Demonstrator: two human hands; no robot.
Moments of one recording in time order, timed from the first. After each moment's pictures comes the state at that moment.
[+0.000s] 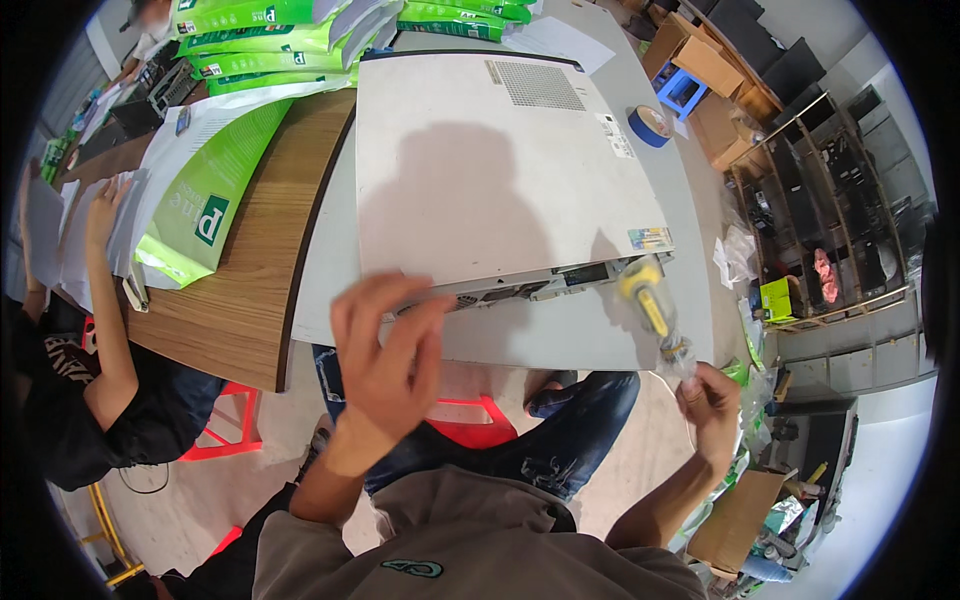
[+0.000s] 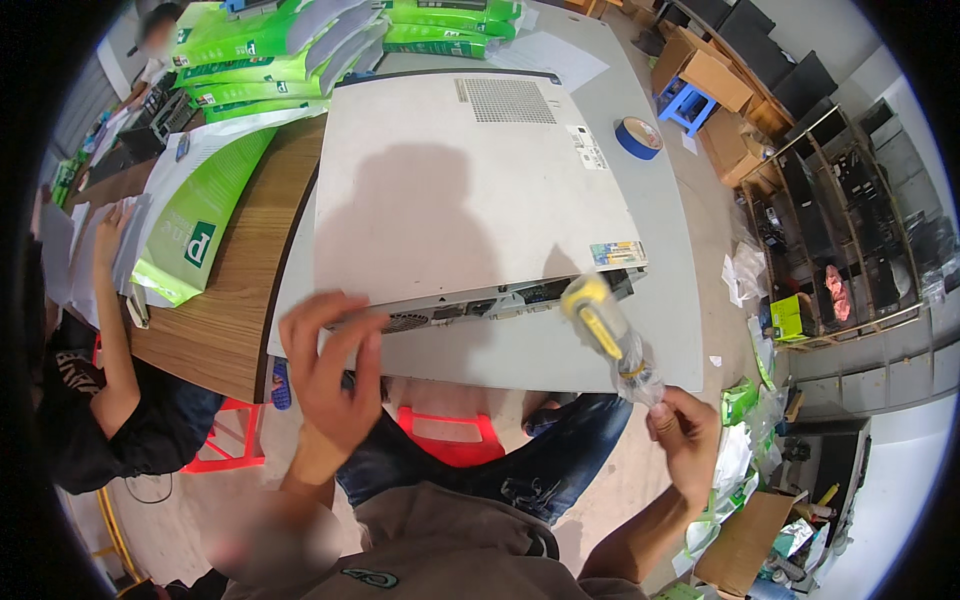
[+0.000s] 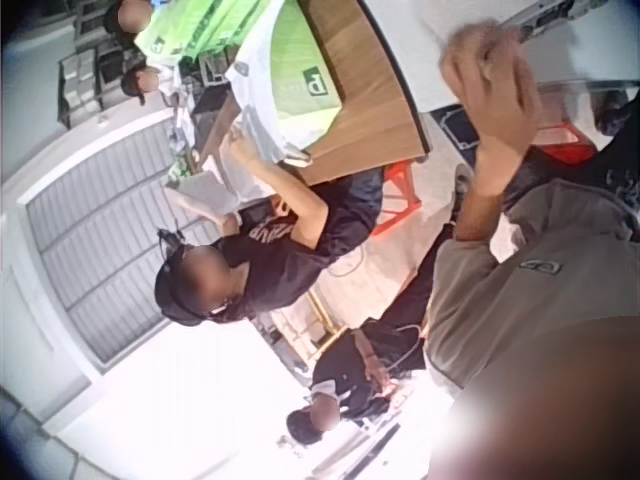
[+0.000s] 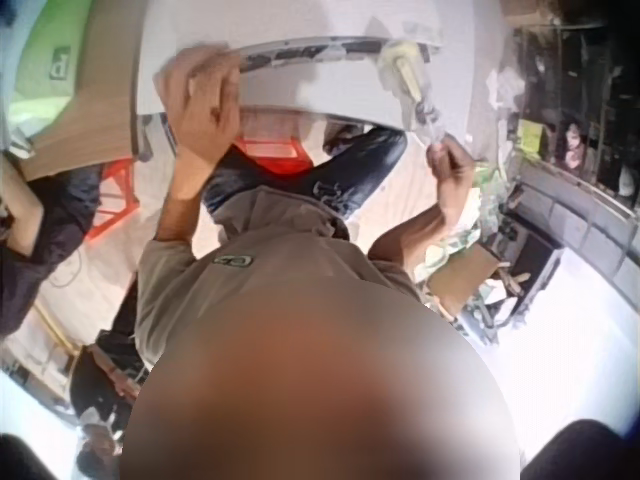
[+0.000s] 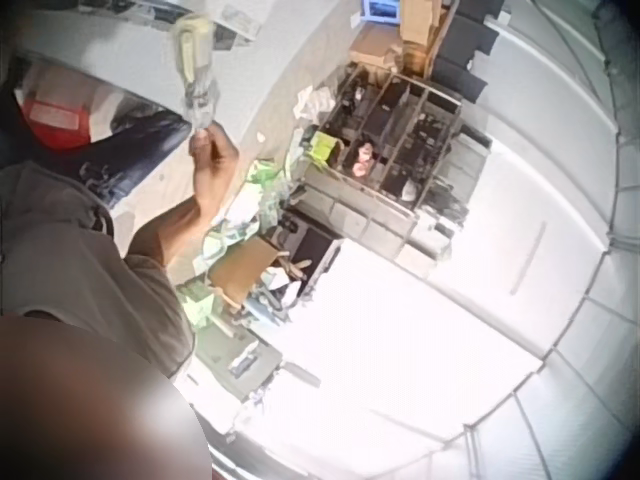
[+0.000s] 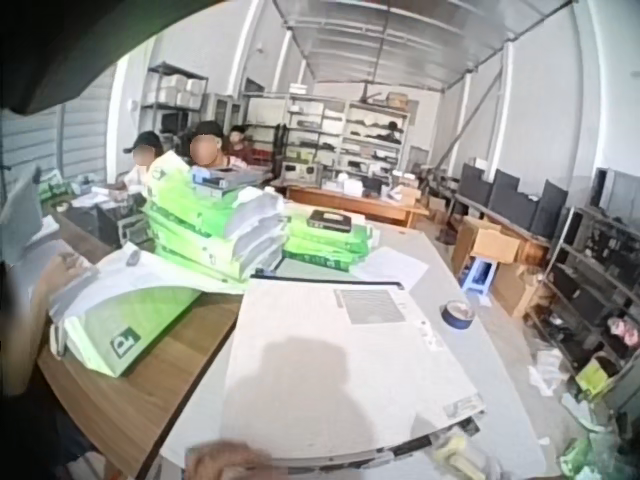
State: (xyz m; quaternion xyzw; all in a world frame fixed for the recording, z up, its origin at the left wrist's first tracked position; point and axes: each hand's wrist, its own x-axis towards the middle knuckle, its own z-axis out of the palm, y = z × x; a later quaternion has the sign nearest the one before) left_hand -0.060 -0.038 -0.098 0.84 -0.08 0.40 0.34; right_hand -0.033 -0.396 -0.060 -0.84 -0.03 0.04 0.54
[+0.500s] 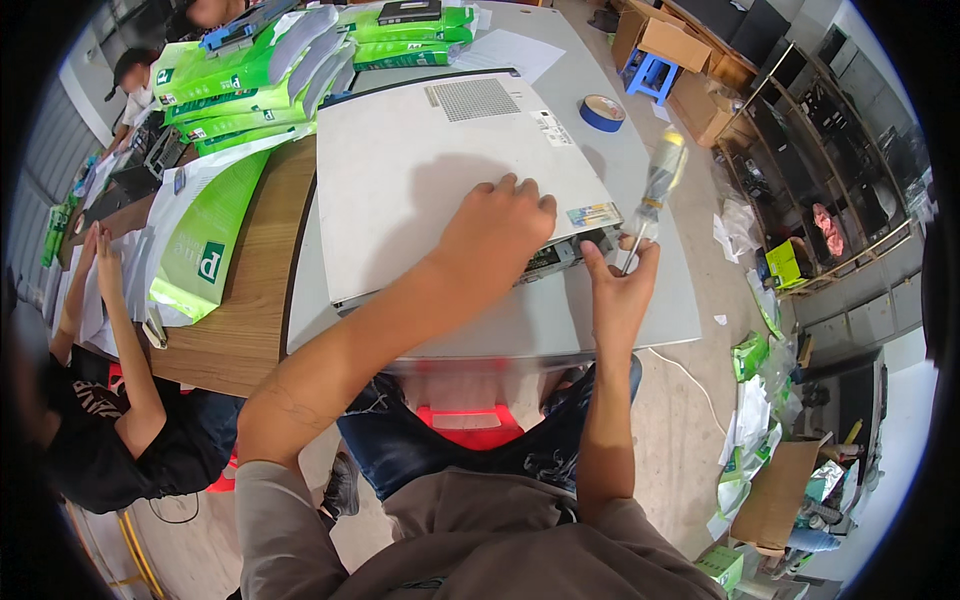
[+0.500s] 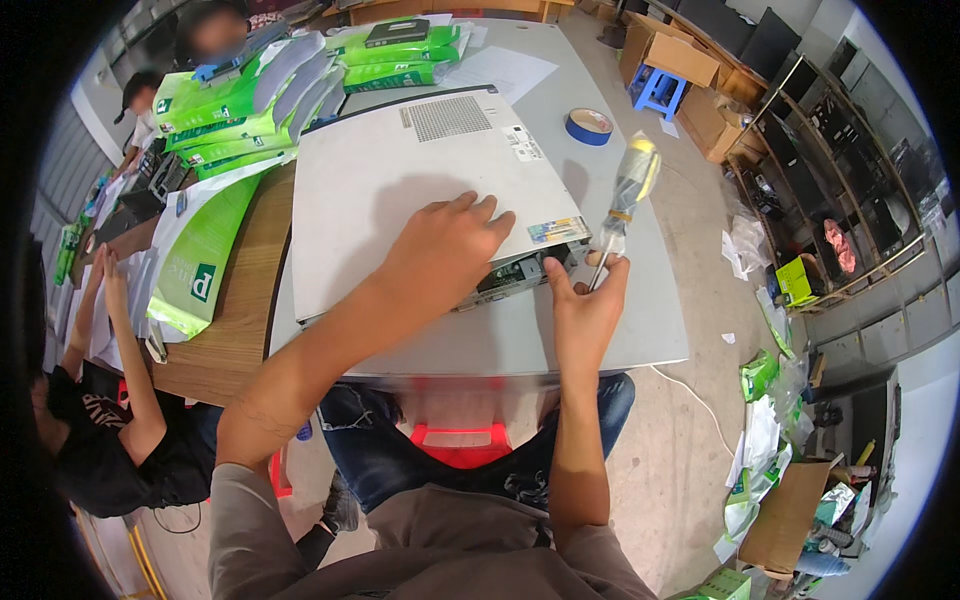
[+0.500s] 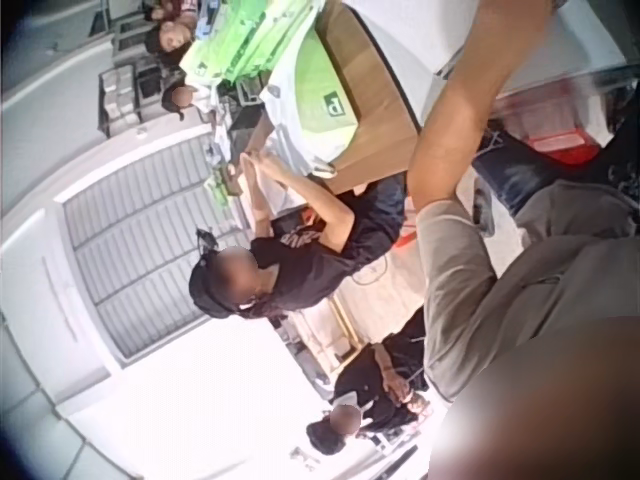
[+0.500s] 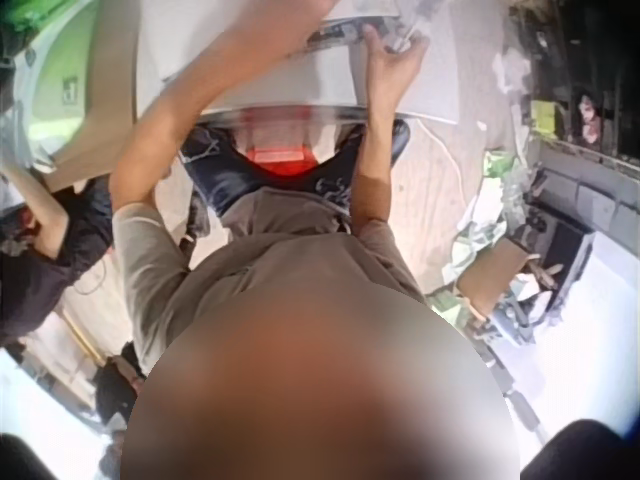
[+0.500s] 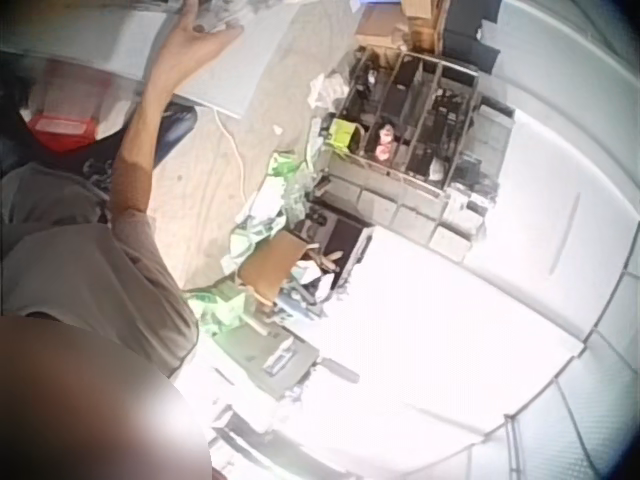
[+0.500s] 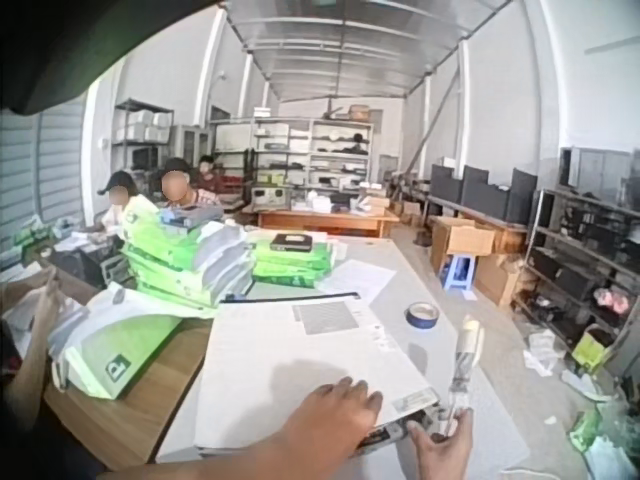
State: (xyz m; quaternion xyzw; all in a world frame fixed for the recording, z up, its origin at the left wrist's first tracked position) left_hand 0.071 -0.120 -0.048 0.95 -0.28 0.17 0.01; right_hand 0.056 -0.295 -0.106 -0.78 0.04 -0.29 0.56
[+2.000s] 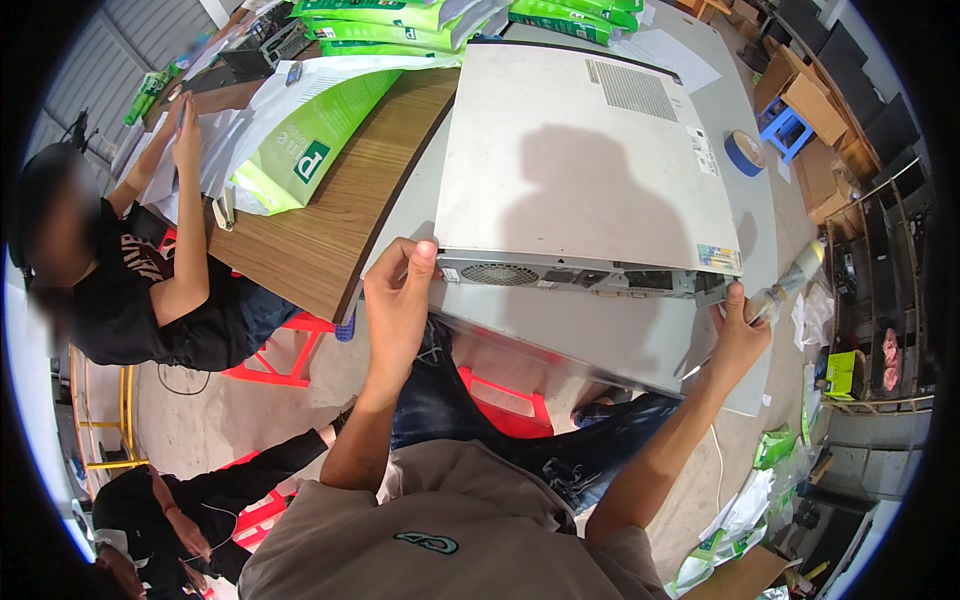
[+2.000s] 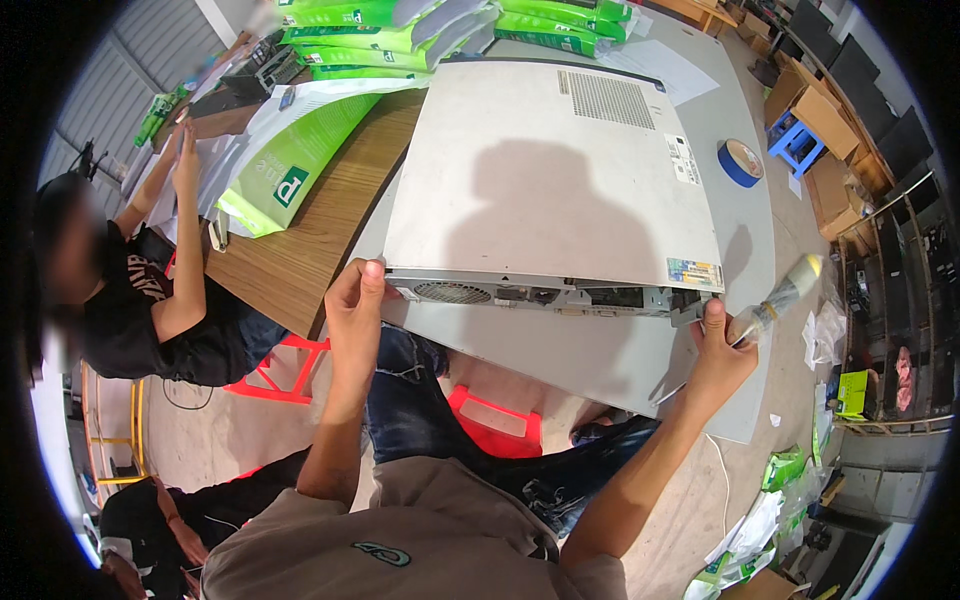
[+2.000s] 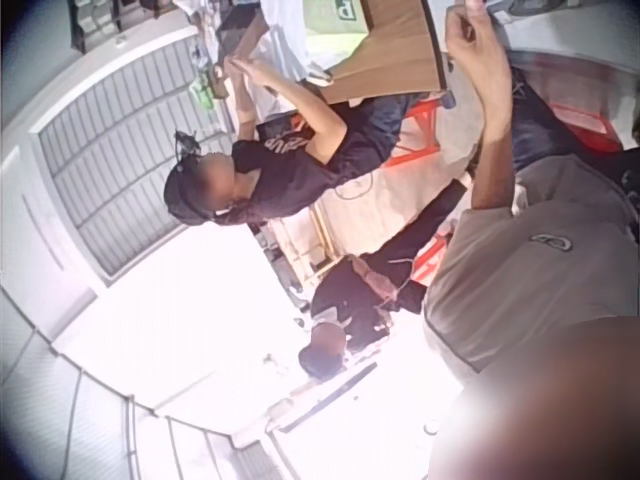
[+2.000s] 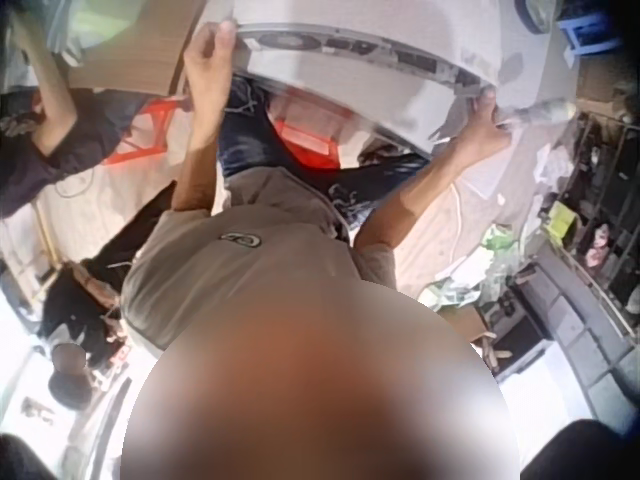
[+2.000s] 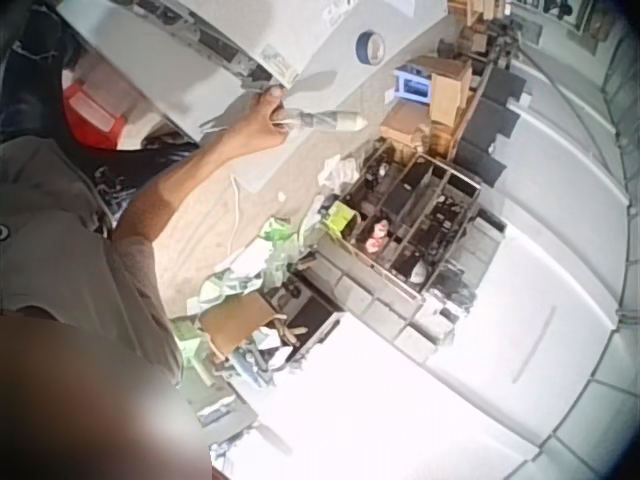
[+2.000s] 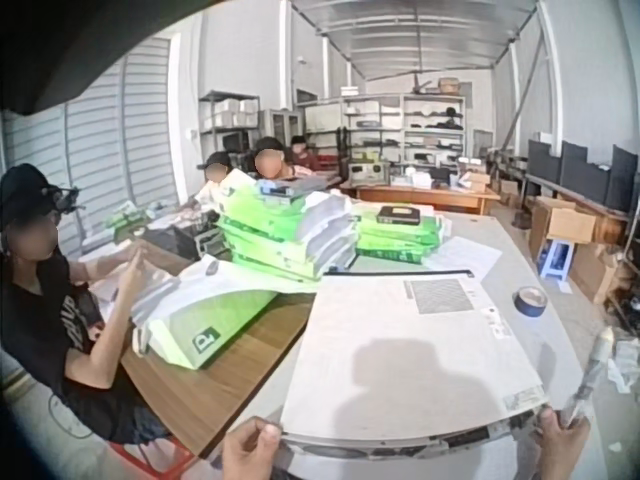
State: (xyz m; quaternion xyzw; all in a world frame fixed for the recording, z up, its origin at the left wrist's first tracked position) left_hand -0.067 -0.019 -0.131 0.71 0.24 0.32 0.58; right_hand 0.097 -0.342 -0.134 -0.72 0.09 -0.18 0.67
